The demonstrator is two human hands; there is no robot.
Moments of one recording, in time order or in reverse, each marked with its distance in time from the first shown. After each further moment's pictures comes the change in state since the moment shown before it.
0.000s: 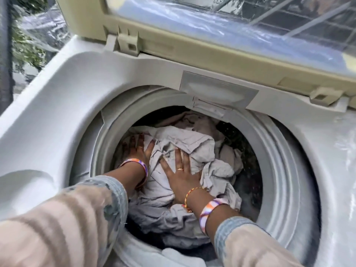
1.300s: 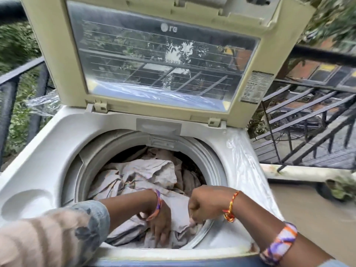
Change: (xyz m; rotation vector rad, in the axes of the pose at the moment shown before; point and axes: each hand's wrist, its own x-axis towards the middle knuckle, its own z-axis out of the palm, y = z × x) left_hand -0.153 0.079 -0.082 0.188 -0.284 0.566; right_hand -0.216 0.051 -0.093 0.055 -0.074 -0.042
